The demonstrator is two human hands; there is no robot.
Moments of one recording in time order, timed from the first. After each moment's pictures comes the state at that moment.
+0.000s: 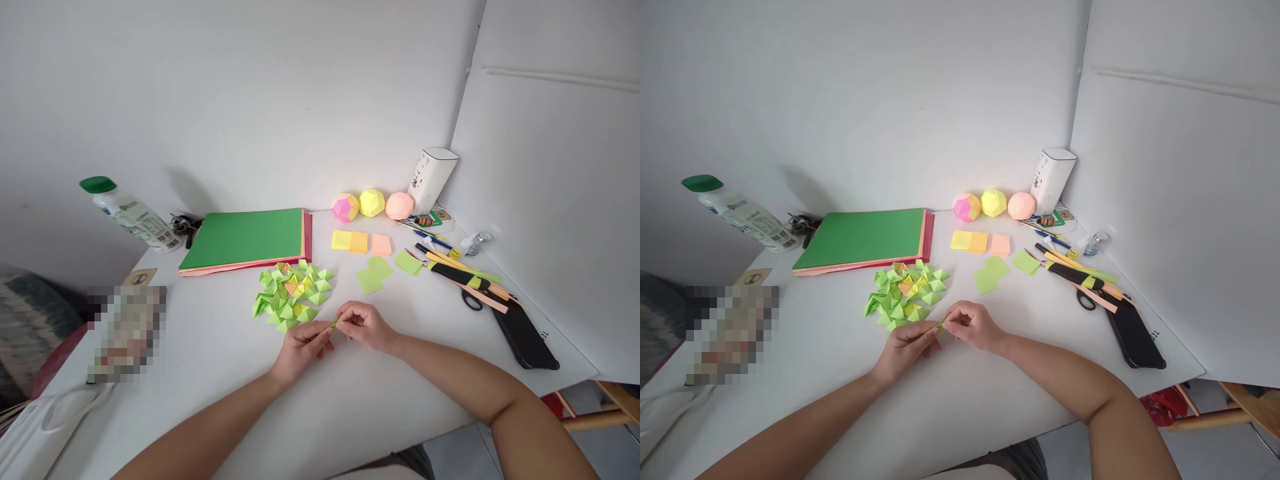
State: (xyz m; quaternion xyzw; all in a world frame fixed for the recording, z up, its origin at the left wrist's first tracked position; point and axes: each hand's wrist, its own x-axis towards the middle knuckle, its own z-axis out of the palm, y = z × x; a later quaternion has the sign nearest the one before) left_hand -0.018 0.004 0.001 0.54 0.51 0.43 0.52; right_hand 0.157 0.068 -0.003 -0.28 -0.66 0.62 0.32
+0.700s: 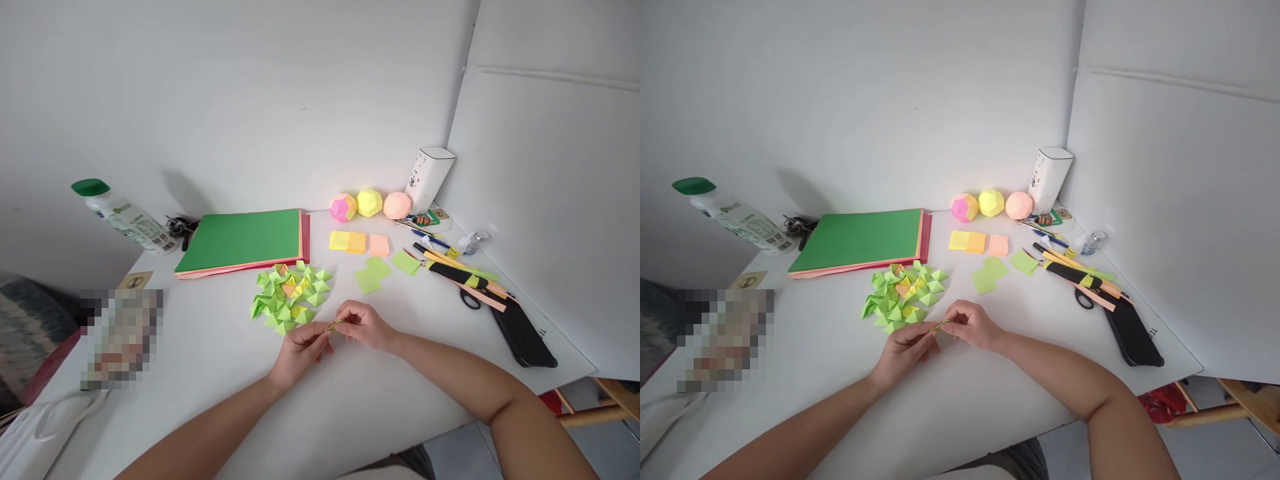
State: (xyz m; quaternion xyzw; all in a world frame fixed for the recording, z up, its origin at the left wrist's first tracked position) left_hand -0.017 0.003 -0.006 0.54 0.50 0.44 0.51; right_hand 0.158 0.072 -0.003 -0.29 -0.65 0.64 0.29
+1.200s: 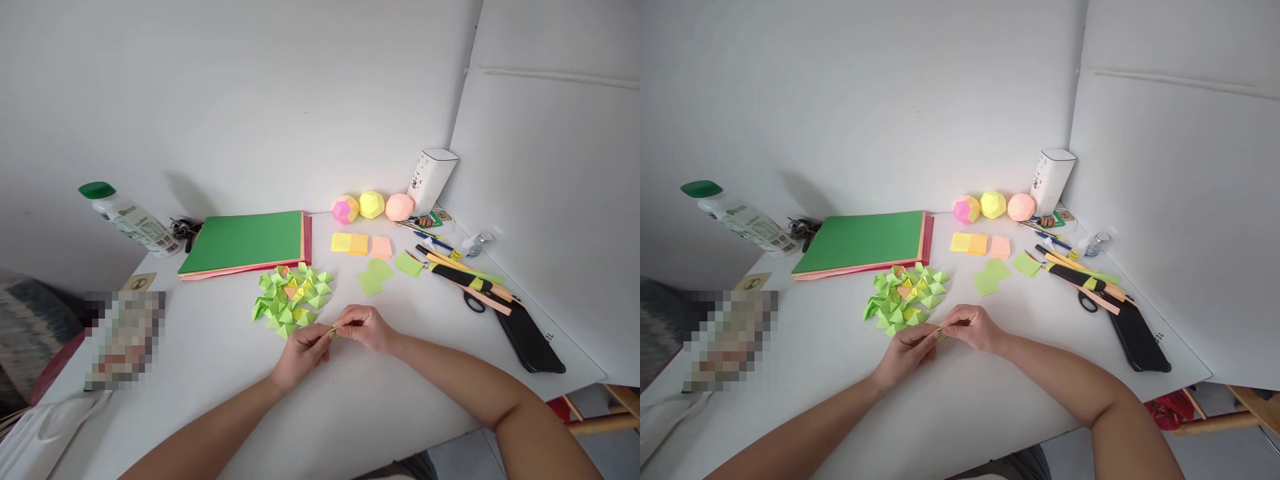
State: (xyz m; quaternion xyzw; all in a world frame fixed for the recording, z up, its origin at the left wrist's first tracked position) left_hand -0.019 0.007 -0.003 0.58 0.51 0.40 0.50; right_hand 0.155 0.075 -0.010 -0.28 -0.66 0.62 0.33
